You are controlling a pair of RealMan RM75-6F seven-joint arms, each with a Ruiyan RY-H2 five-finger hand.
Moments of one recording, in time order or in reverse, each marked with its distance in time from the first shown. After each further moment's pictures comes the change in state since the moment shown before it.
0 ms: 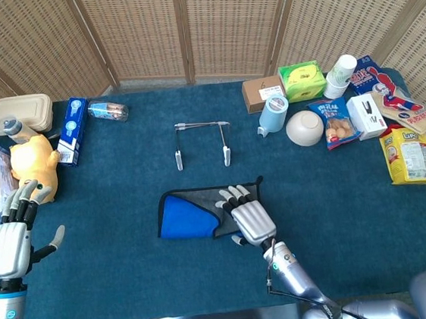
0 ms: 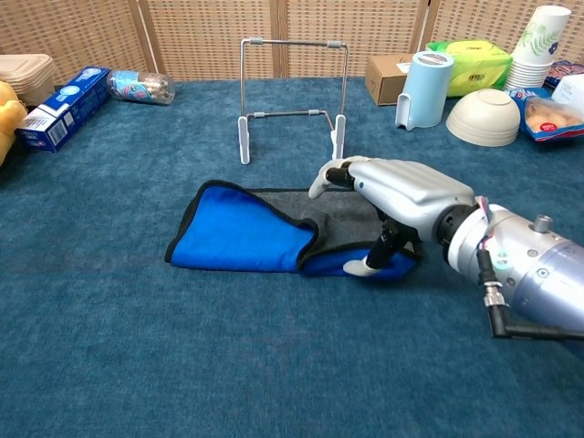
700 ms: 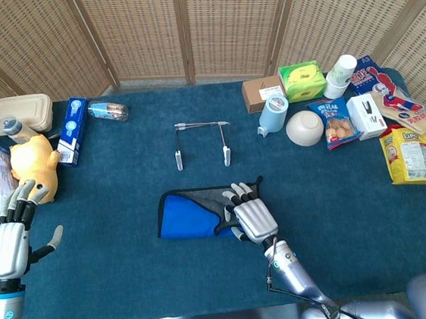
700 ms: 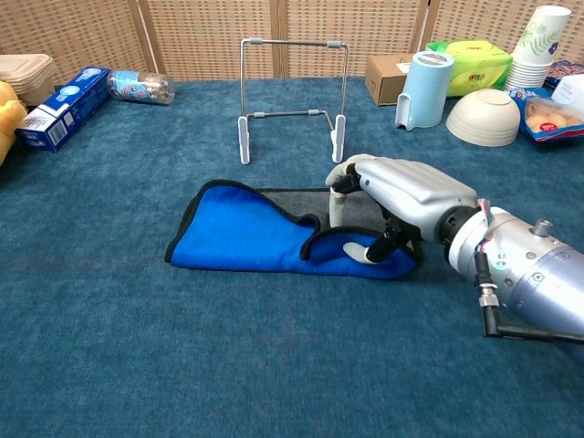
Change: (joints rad) left arm 0.004 0.003 -0.002 0.006 0.000 0.003 -0.011; right arm -0.018 -0.024 0.000 0.048 -0.027 0.018 0.055
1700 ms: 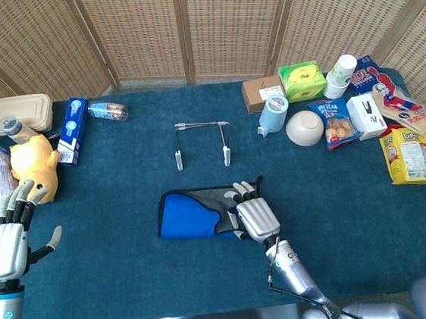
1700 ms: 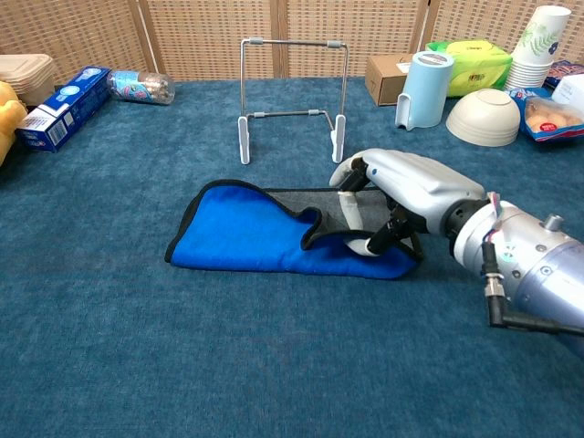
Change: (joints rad) left arm 0.004 0.002 0.001 0.001 0.000 0.001 0.002; right arm -0.021 0.006 0.031 -0.026 0.012 0.006 0.050
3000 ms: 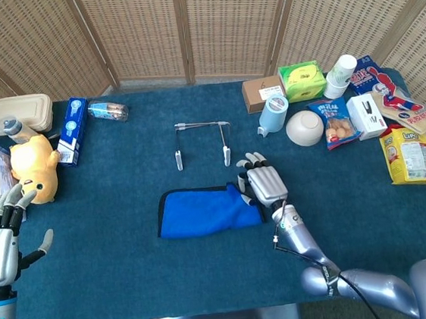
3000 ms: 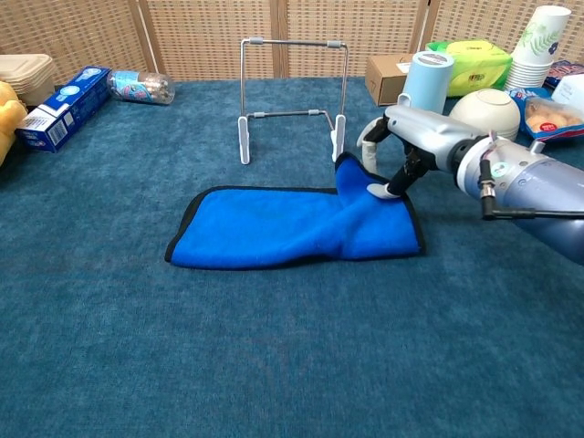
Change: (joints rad) left arm 0.035 0.019 0.003 -0.024 0.000 0.040 0.014; right arm 0.128 0.053 0.124 0.222 0.099 -0.180 0.121
